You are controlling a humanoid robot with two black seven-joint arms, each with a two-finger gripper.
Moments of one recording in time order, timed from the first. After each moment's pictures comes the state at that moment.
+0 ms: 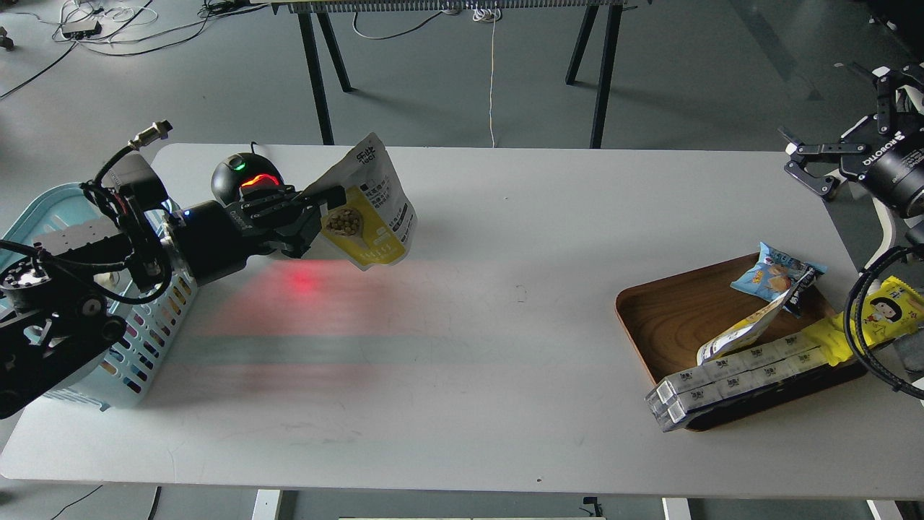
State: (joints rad) left arm -0.61 0.79 -0.59 -1.34 1.73 0.05 -0.49; right arm 0.64 -0.79 0.78 0.92 0.45 0.47 -0.13
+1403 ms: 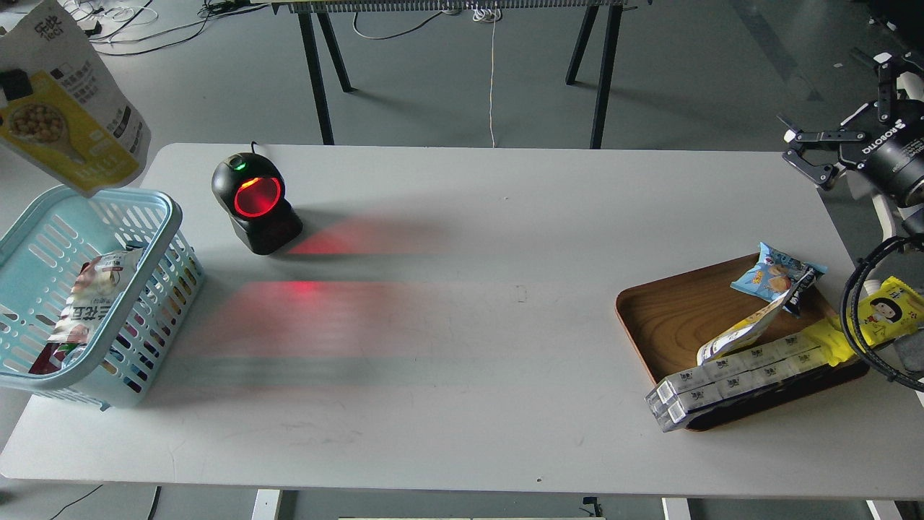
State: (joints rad) left arm -0.62 1.51 -0.65 -1.42 1.51 -0.03 -0.49; right arm 0.65 -0.78 0.81 0.92 0.45 0.48 -0.13
